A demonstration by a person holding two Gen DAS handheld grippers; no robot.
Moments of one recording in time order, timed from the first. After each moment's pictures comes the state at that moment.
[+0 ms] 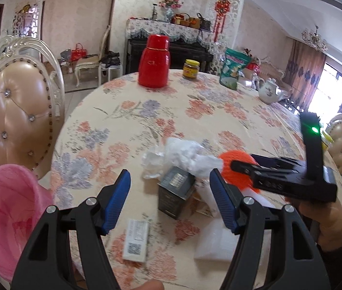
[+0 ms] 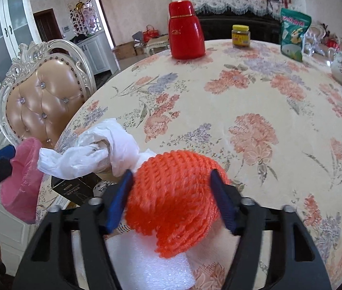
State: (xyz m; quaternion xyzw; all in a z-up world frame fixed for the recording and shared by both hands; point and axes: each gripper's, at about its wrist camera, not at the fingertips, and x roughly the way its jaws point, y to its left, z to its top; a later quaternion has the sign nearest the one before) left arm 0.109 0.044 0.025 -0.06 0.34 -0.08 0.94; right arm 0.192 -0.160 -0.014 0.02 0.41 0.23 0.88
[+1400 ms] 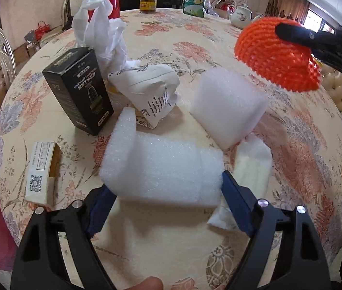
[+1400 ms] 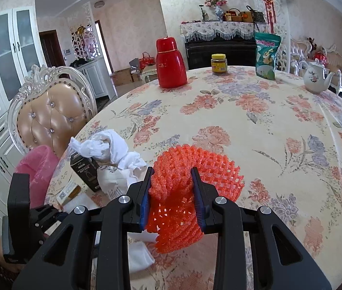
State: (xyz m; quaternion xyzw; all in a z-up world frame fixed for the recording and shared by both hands) left arm 0.090 -0.052 -0.084 0.02 0.47 -0.15 0.87; right arm 0.107 -0.248 0.024 0.03 0.33 0.20 0.92
